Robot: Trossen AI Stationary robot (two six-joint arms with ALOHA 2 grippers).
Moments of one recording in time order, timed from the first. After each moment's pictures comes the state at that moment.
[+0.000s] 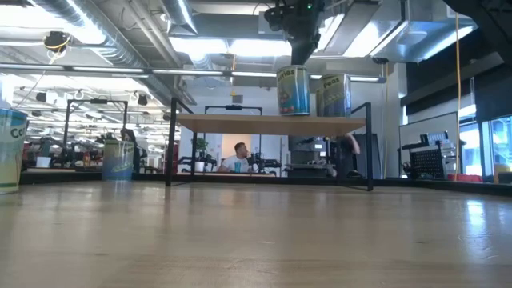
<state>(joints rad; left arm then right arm) -0.80 1.50 1.89 -1.26 -0.58 -0.63 -0.35 1.99 2.24 -1.43 0.24 -0.16</state>
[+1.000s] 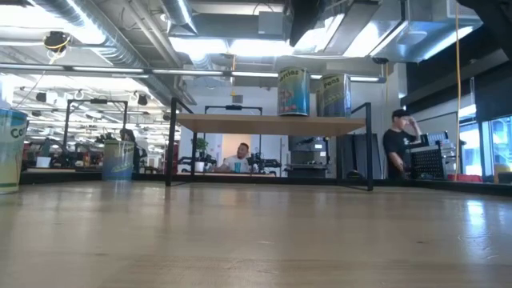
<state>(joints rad) -0.80 1.50 1.89 -1.26 -0.58 -0.63 -0.23 1.96 2.33 -1.52 0.07 -0.20</state>
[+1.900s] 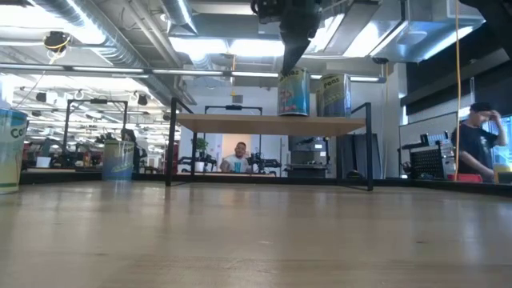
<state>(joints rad) -0.76 1.50 1.89 -1.31 -0.68 -0.63 -0.18 1.97 2.10 -1.35 0.28 -0.19</state>
